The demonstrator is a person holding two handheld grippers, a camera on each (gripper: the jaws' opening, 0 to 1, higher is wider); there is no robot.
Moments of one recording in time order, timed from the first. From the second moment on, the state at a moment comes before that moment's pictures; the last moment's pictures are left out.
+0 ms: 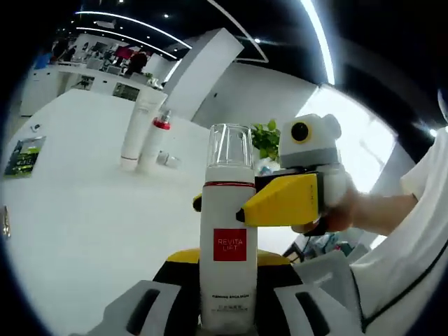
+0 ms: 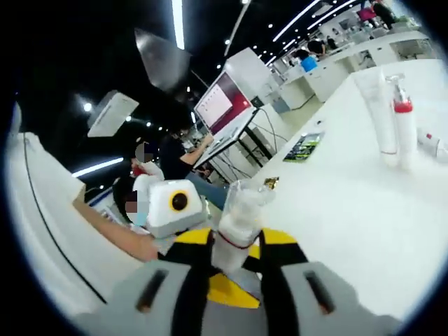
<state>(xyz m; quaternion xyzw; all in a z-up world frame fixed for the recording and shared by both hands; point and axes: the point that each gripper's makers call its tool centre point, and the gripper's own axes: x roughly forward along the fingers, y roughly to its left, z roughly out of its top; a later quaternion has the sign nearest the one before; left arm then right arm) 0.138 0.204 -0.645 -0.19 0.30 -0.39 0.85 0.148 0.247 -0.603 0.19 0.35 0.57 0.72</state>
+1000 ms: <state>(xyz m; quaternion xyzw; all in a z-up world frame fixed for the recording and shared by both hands) 0.120 0.179 -0.639 -0.18 0.29 -0.46 0.82 0.148 0.236 -0.575 0.16 0.33 0.63 0.68</state>
